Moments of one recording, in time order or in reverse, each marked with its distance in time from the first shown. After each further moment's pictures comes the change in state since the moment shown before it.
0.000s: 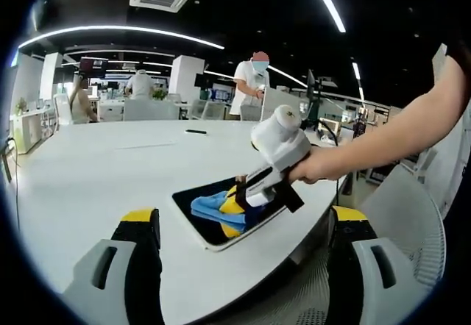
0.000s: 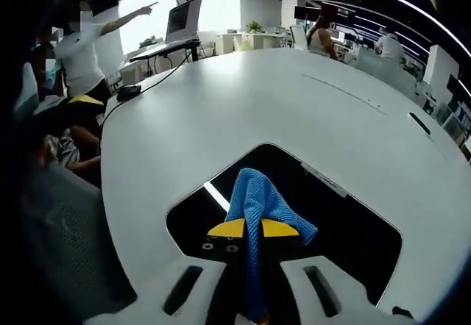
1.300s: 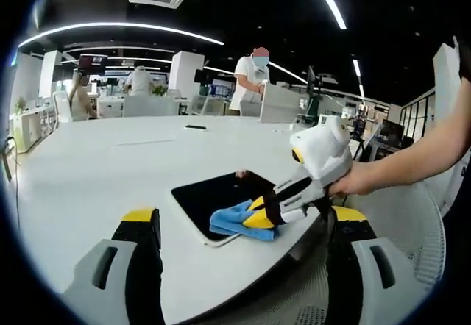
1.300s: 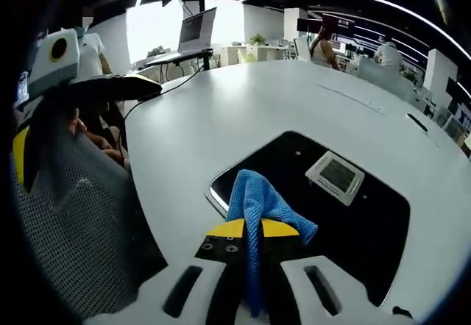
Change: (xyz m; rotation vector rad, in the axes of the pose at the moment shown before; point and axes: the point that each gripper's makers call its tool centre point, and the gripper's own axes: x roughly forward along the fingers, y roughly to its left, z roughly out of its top) left arm -0.001 0.001 -0.004 -0.003 0.028 -0.001; right arm -0.028 0.042 -0.025 -0.012 -0.088 0.012
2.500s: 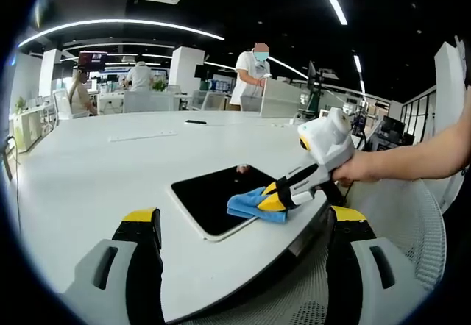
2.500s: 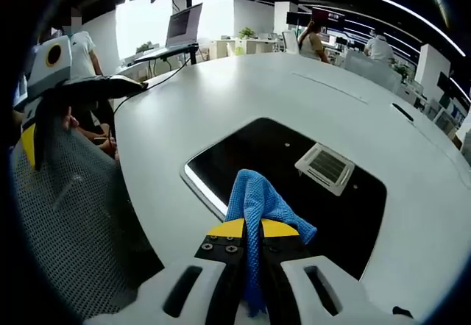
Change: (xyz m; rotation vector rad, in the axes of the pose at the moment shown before) left arm 0.000 -0.001 -0.006 0.001 0.030 0.005; right arm -0.022 -0.035 -0.020 0.036 0.051 -0.059
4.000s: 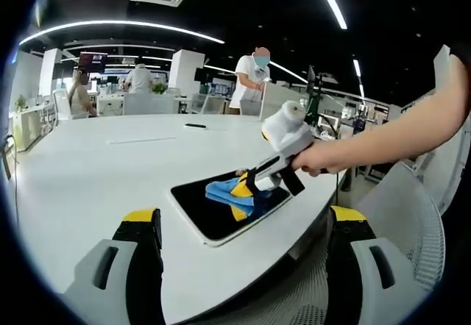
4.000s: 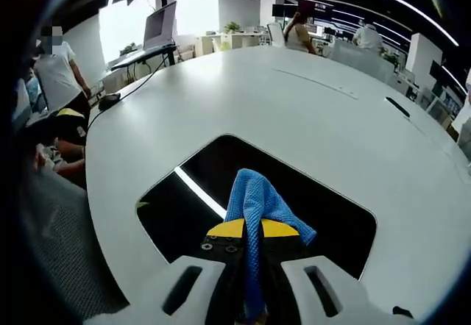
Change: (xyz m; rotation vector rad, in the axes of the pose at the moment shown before) left arm 0.002 0.001 0.004 -0.009 -0.022 -0.009; right arm 0.045 -0.055 0.038 0.048 0.055 -0.052
